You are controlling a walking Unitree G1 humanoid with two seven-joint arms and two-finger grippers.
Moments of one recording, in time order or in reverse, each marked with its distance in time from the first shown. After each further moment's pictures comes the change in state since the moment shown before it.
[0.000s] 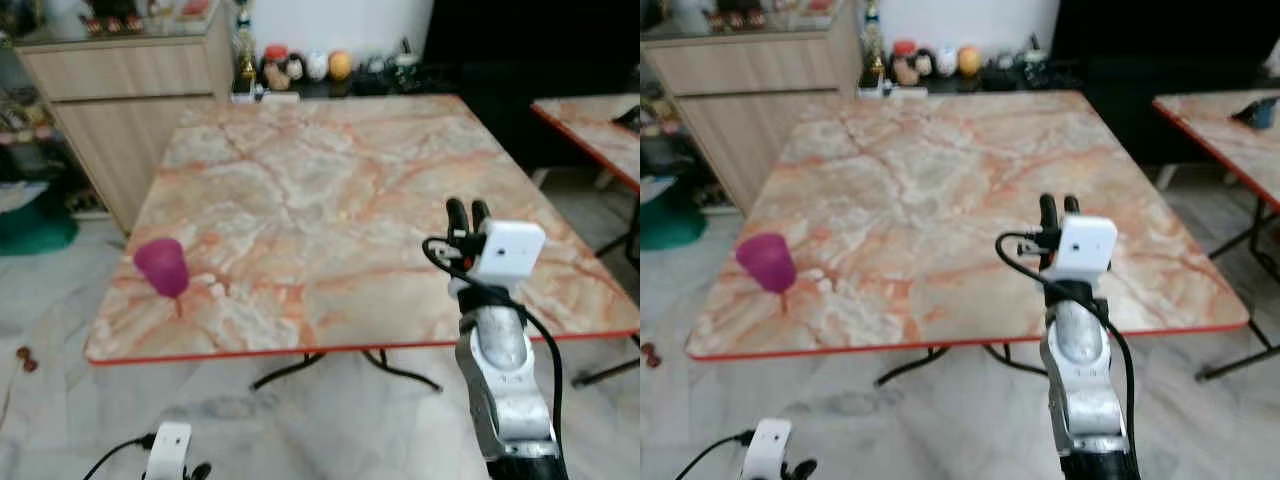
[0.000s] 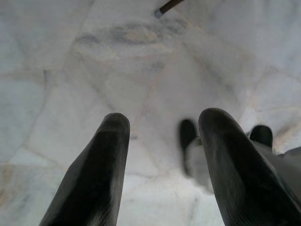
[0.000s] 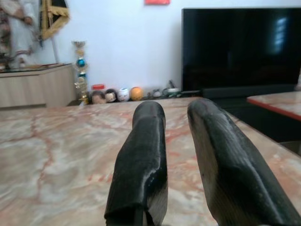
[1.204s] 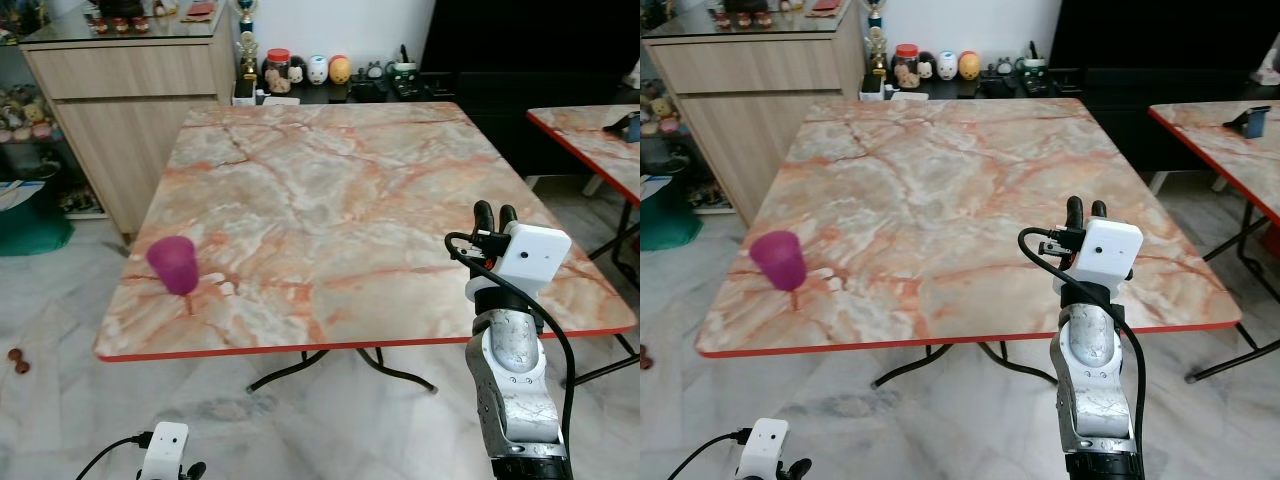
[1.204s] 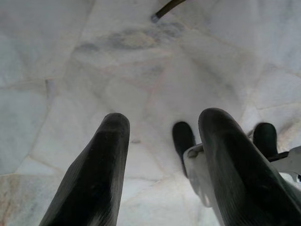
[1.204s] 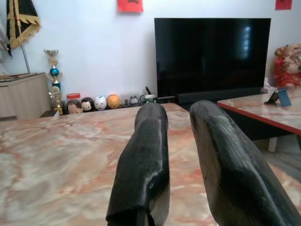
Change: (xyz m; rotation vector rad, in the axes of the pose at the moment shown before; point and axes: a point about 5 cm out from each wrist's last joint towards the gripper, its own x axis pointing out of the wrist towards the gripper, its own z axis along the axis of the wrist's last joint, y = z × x) left arm -0.001 0.006 0.002 0.038 0.002 0.017; right arm 0.001 -0.010 0.001 0.009 -0.003 -0.102
